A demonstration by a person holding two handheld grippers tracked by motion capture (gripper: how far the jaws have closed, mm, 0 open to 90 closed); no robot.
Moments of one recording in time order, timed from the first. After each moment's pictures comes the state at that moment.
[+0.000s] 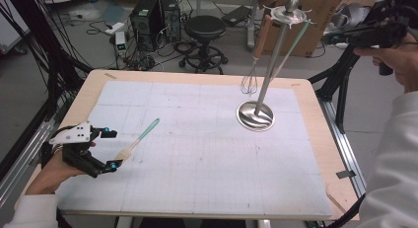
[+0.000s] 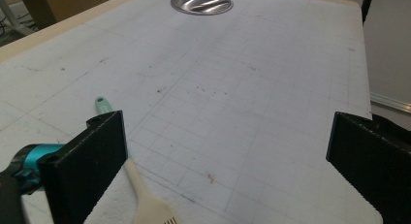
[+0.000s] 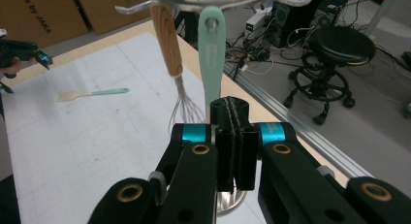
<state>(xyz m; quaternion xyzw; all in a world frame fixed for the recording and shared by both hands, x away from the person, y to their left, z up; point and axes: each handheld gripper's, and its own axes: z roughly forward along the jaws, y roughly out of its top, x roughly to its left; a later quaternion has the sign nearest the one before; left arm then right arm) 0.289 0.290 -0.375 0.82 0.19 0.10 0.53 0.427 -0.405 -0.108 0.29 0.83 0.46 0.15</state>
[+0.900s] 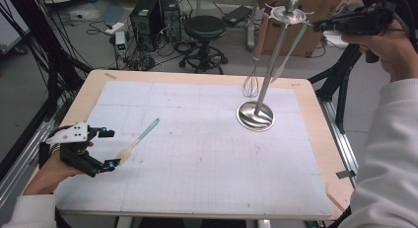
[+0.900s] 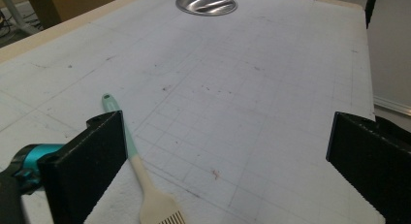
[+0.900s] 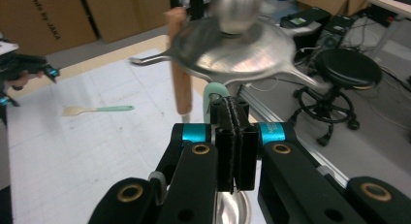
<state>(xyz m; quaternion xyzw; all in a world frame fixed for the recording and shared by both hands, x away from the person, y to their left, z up) 0.290 0.295 -0.376 0.82 0.20 0.10 0.53 0.440 -0.373 -0.092 0.26 0.83 0.48 0.15</state>
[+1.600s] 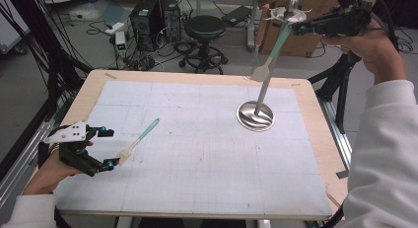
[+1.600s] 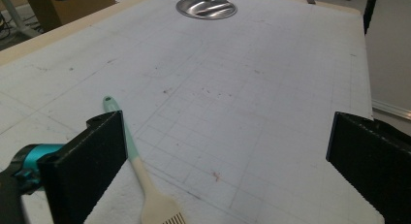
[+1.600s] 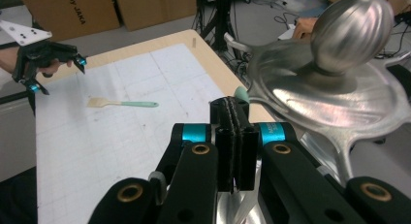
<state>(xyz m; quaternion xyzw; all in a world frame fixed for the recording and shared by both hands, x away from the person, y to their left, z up) 0.291 0.297 -0.375 0.81 0.20 0.10 0.54 0.432 -0.328 -0.089 0.22 0.85 0.47 0.13</state>
